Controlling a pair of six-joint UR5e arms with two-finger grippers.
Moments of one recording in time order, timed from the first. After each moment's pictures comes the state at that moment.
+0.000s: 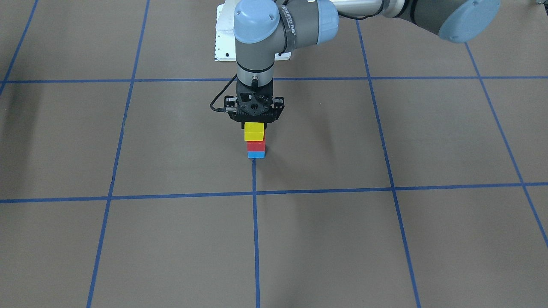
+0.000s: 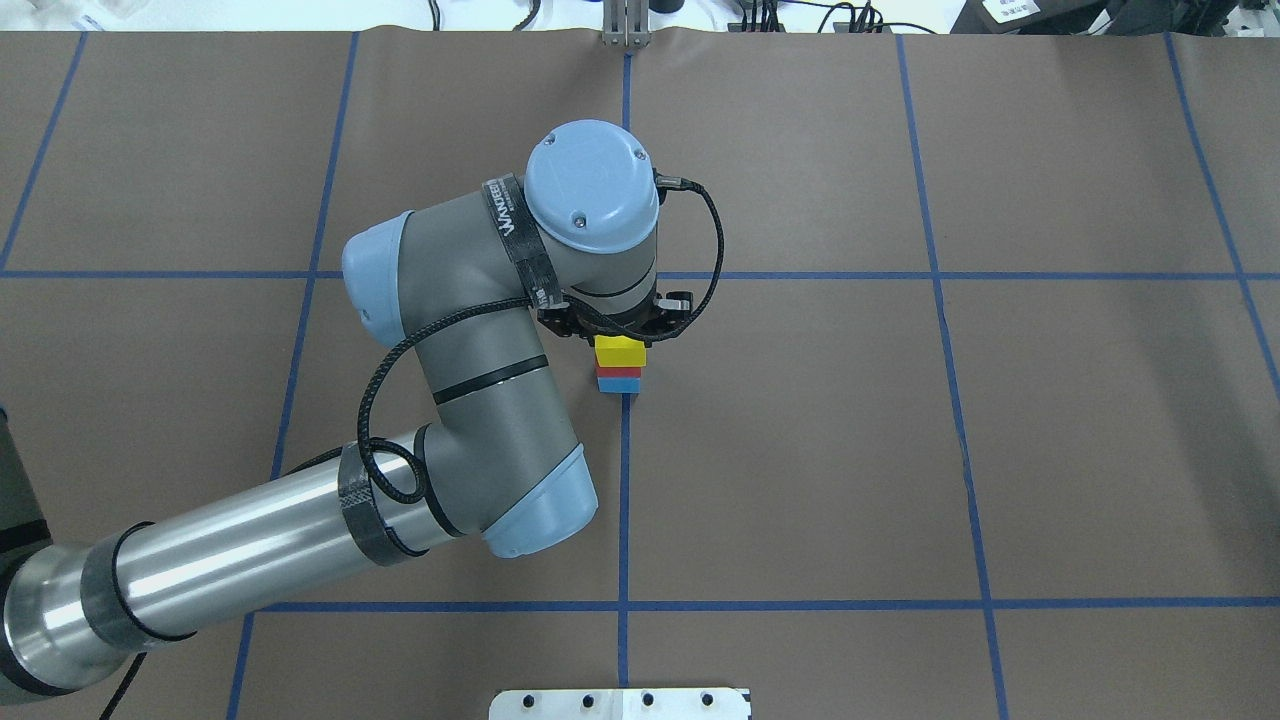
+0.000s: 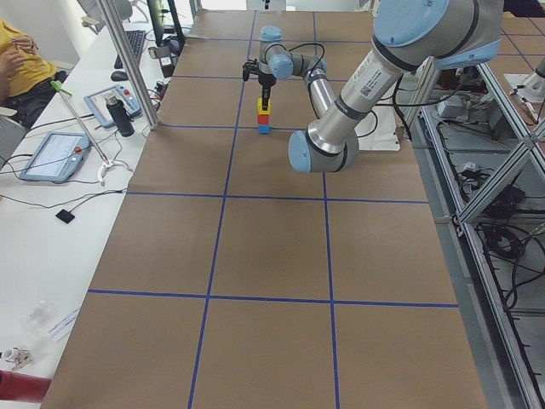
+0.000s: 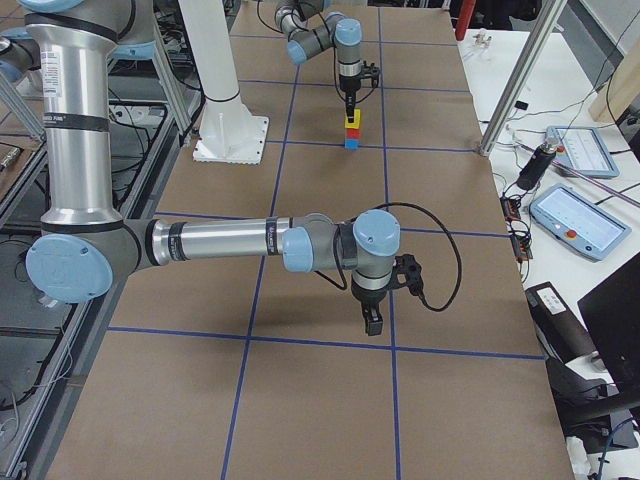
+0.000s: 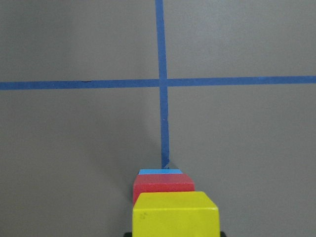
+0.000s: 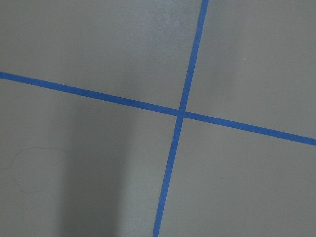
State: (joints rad) left arm -0.53 -2.50 -1.56 -1.47 -1.85 -1.18; right arm 1.52 -1.59 1.68 -1.56 2.30 -0.10
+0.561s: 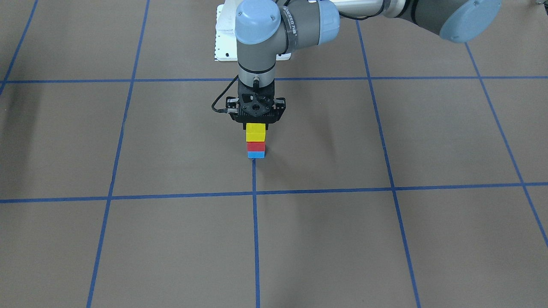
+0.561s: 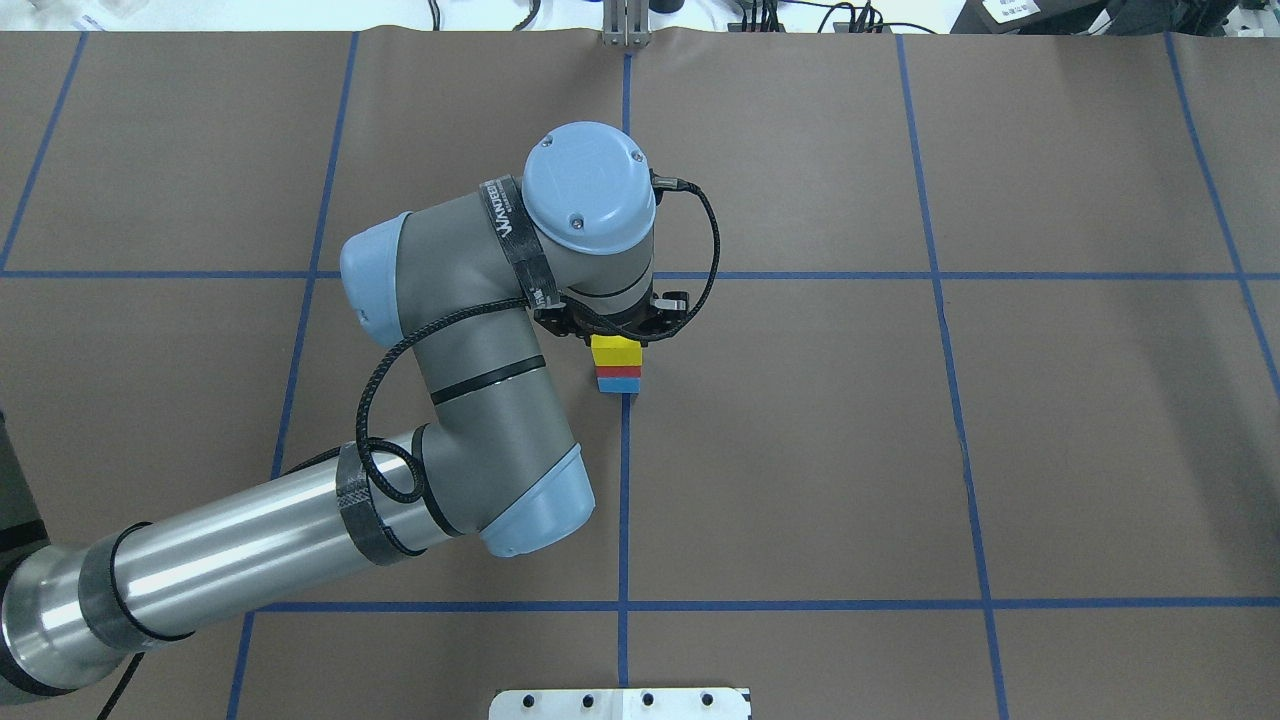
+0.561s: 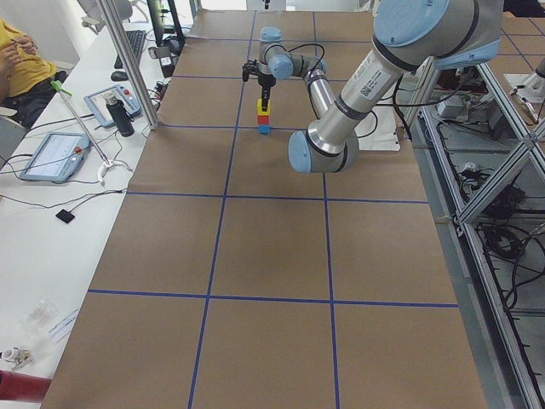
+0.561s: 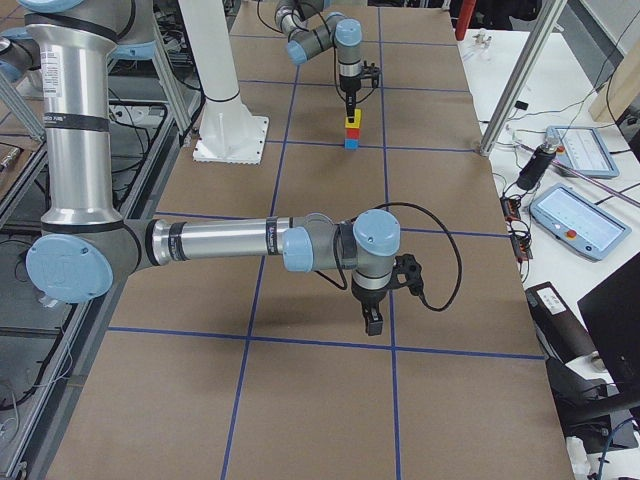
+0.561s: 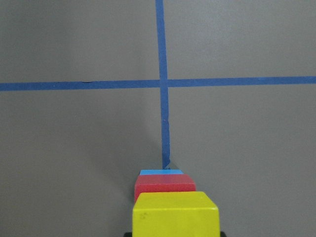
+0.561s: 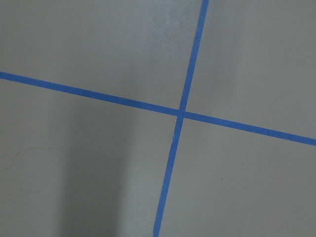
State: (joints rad) left arm -0.53 -2.50 -1.56 -1.47 -1.84 -1.18; right arm 1.52 -1.59 1.68 -1.56 2.30 -0.10
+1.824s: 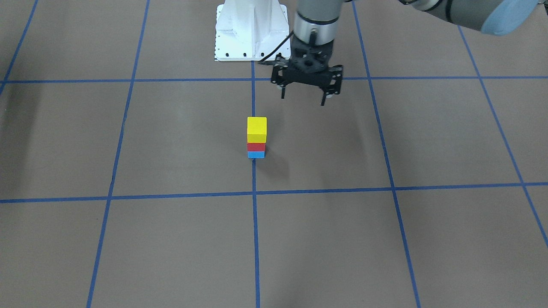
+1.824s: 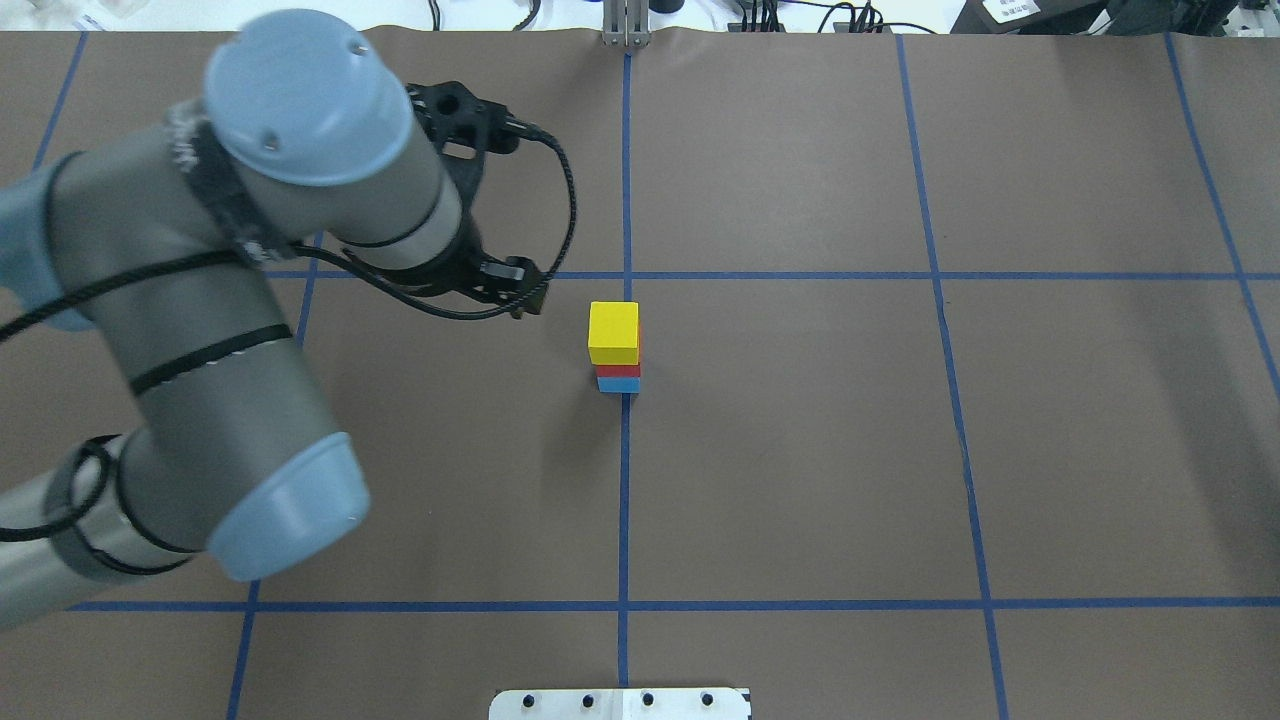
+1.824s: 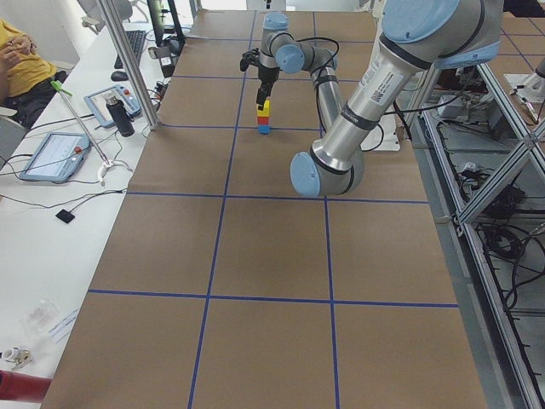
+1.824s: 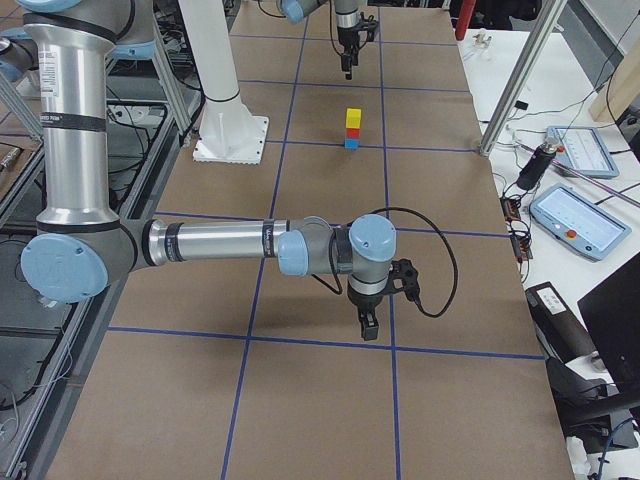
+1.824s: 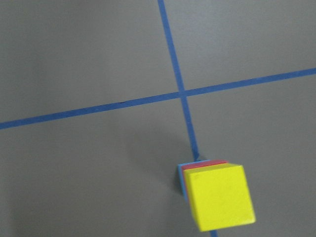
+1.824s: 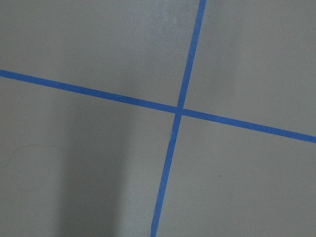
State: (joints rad) left arm -0.71 -2.23 -2.04 -1.22 -1.92 -0.78; right arm 1.54 -1.61 1.68 -1.56 2.29 -0.10
